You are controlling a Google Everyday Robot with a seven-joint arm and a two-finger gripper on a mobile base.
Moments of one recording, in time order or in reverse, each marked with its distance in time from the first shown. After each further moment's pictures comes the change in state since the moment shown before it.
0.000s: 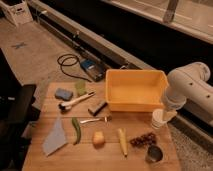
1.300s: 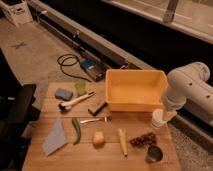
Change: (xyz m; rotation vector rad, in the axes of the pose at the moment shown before) arm -0.003 0.000 0.001 0.001 0.019 -0.021
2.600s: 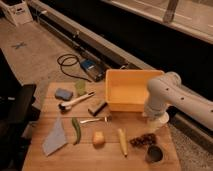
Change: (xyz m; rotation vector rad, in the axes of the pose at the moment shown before) arm -0.068 0.044 0.062 -0.220 -0.087 -0.132
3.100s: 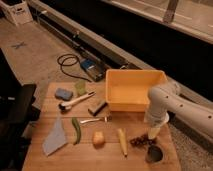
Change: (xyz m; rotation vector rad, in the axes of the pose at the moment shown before) arm 0.013 0.009 0.052 -0.026 -0.030 0.066
